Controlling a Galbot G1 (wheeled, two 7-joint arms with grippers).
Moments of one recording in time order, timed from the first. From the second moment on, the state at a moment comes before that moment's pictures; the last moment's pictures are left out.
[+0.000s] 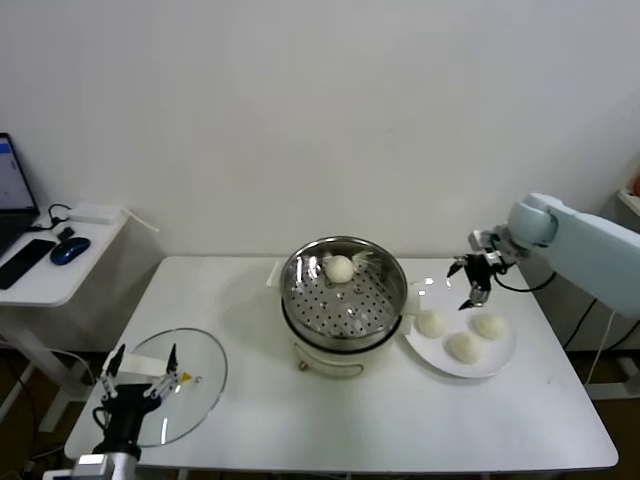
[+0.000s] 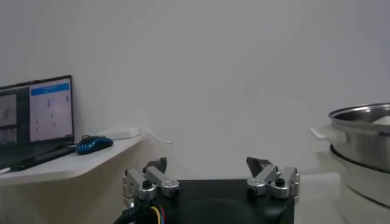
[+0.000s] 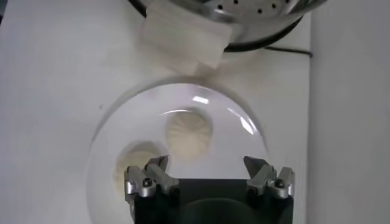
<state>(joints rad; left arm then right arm) 1.68 -1.50 -0.80 -2.05 -0.06 -0.10 0.08 0.30 0.76 -1.14 1.04 0.24 -0.09 -1.07</state>
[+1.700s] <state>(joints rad) 1.66 -1.50 -0.81 -2.04 -0.07 -0.10 0.08 0.11 0.99 -1.01 0.74 0.13 -0.10 -1.08</state>
